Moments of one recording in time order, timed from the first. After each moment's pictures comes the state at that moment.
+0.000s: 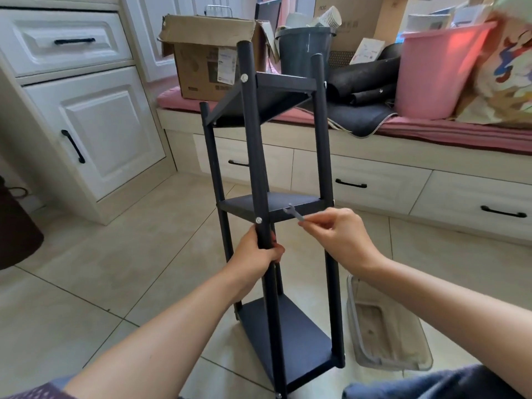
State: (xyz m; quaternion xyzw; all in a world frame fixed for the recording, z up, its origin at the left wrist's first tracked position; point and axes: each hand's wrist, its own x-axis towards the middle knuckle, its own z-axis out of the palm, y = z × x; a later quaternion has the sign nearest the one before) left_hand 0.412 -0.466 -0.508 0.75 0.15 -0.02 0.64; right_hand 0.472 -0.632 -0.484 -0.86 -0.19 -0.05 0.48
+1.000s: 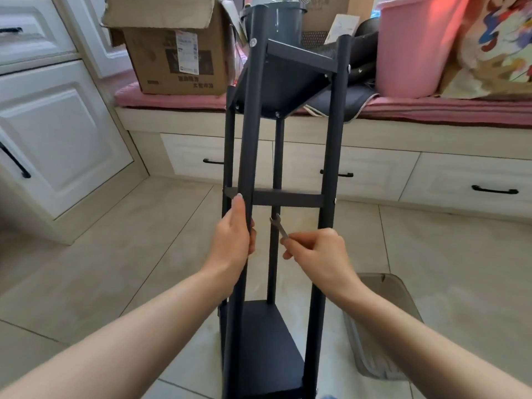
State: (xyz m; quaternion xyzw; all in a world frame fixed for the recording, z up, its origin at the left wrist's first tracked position) left_hand 0.481 -0.467 -0.519 0.74 0.16 0.09 0.65; right_hand 0.488 -0.624 -0.529 -0.84 -0.08 0.01 0.54
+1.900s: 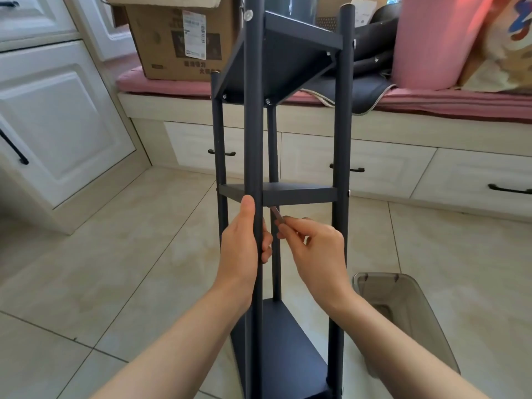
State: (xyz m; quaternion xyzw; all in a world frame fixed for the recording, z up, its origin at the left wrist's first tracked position) left_hand 0.469 -0.467 -0.526 0.64 0.13 0.09 0.75; right_hand 0.495 -0.581 -0.549 -0.82 -0.13 -0.14 0.54
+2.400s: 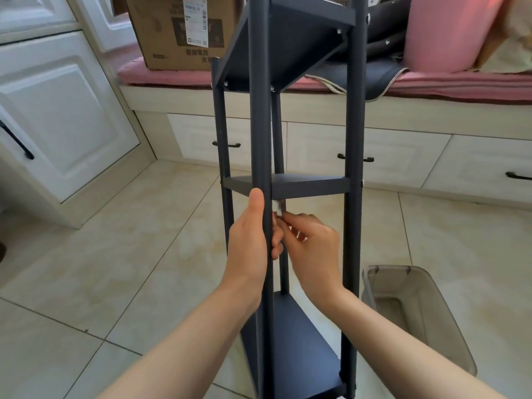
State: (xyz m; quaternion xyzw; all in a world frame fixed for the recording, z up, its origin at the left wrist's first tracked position) left_hand 0.467 -0.470 -0.528 0.65 0.12 0.09 0.75; right_hand 0.498 -0.562 -0.569 -0.78 -0.15 -0.17 0.58
